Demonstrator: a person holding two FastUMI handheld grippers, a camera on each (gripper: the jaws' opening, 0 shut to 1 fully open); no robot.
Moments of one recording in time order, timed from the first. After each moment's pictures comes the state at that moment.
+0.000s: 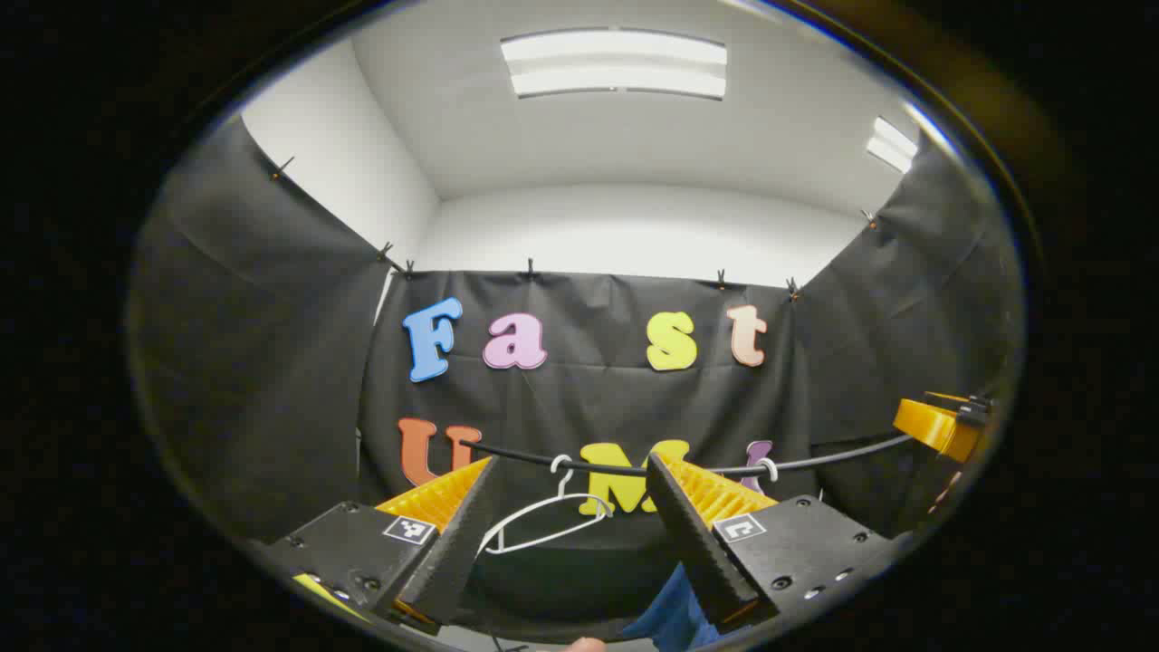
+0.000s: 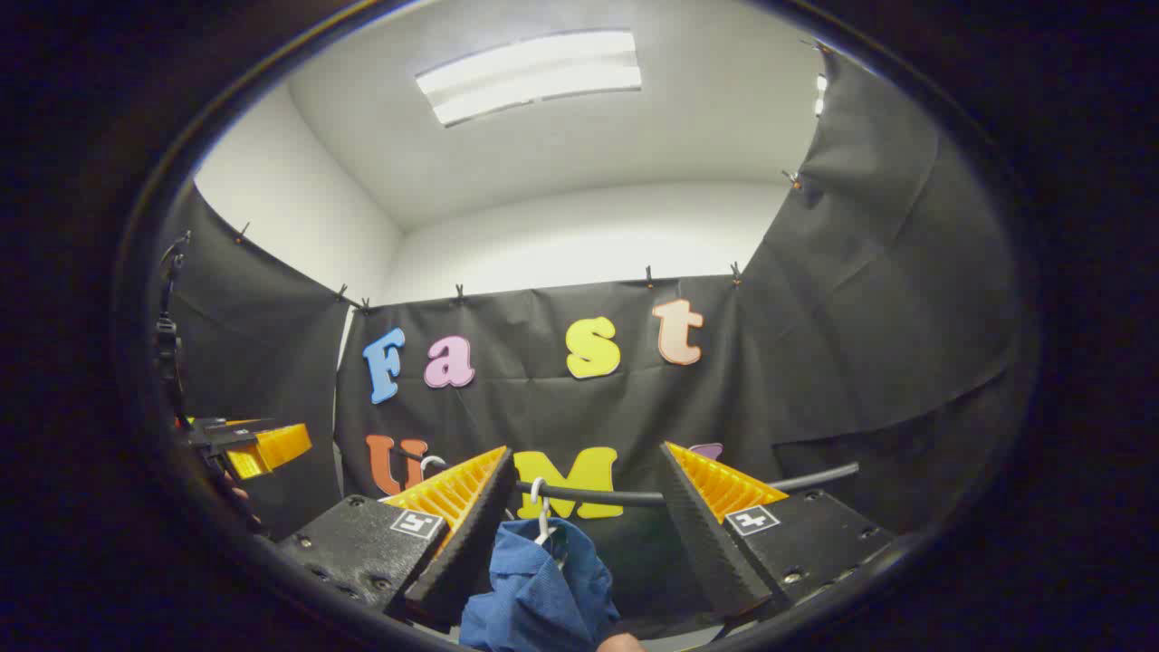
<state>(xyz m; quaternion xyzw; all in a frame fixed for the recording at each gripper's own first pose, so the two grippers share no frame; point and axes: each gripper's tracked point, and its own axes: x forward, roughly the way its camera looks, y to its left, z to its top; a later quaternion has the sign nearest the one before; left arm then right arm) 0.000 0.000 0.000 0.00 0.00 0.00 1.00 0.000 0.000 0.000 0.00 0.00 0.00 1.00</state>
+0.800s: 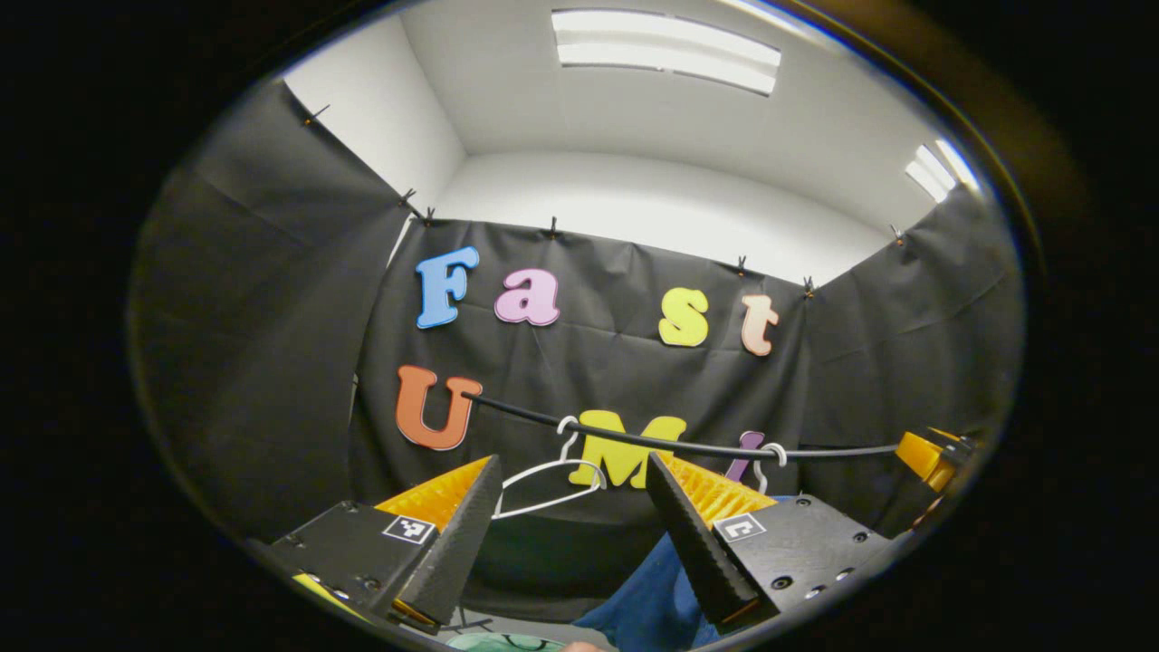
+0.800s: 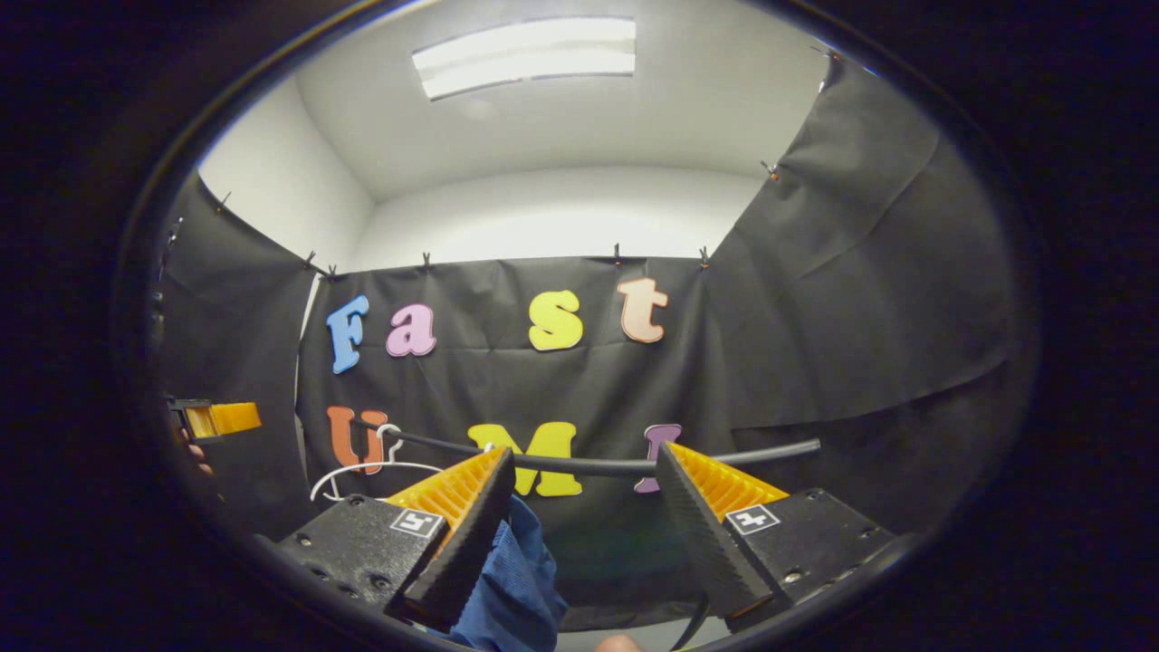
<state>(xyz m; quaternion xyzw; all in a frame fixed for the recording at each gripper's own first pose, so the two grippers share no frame) -0.011 0.022 -0.034 -0.08 0.05 0.00 1.00 -0.006 -0.023 -0.024 -0.02 0.02 -0.06 1.00</state>
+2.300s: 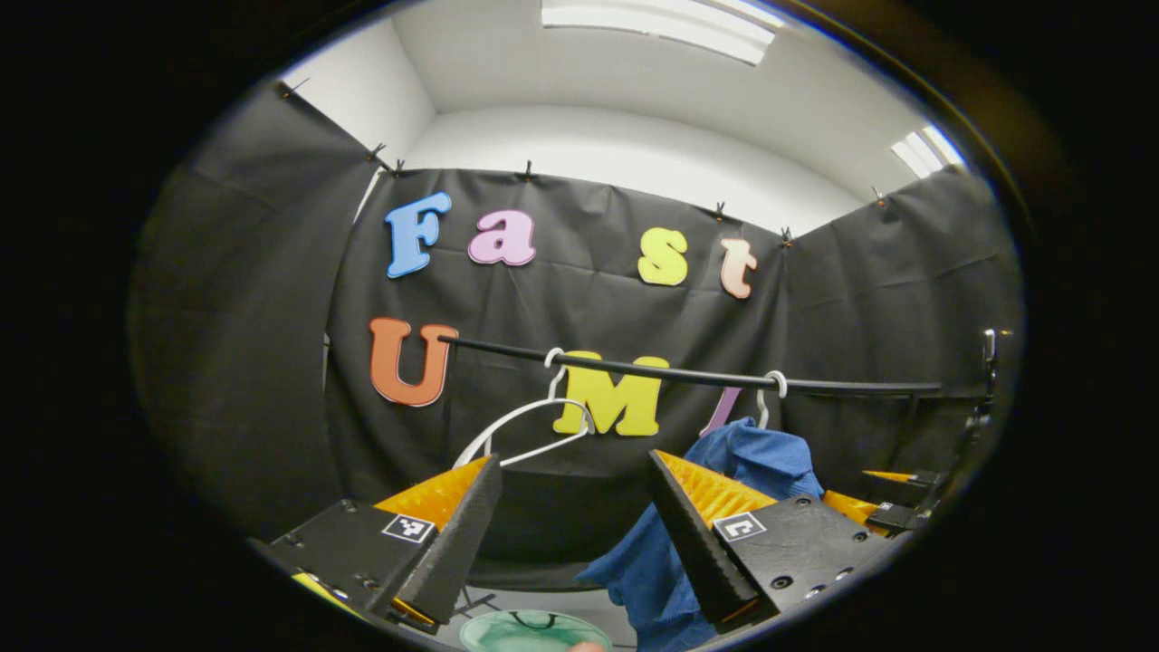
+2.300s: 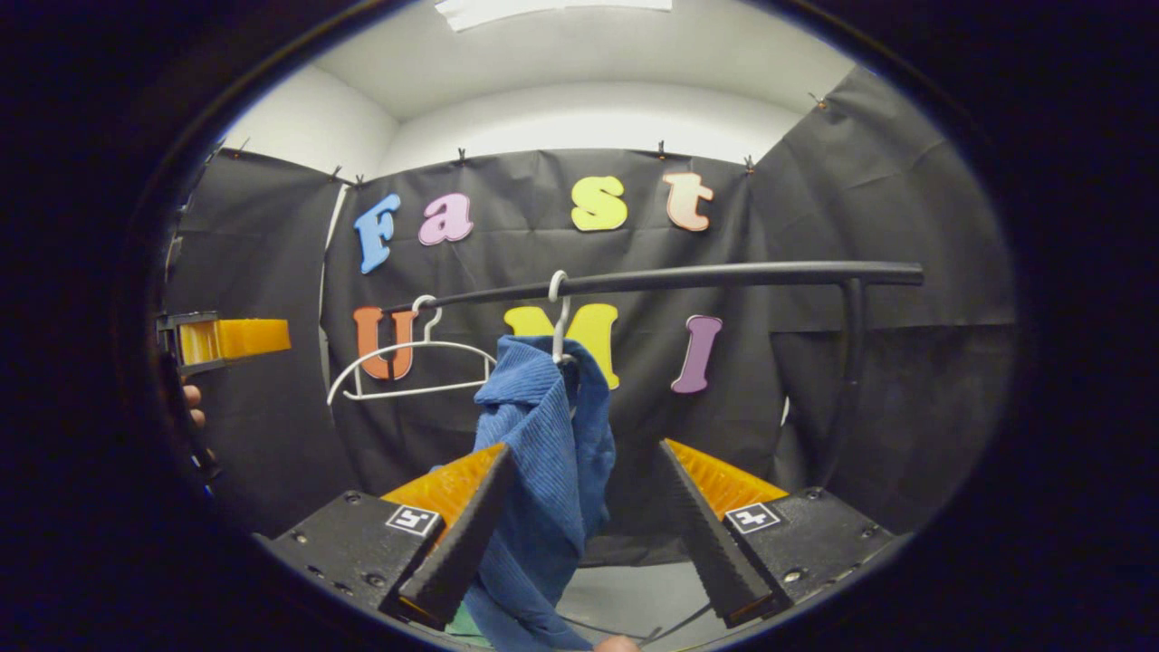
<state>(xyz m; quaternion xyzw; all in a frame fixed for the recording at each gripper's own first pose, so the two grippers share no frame) -0.020 0.018 -0.093 -0.05 0.13 -0.05 0.99 -0.015 0.033 -0.169 -0.02 0.18 -0.02 0.98</state>
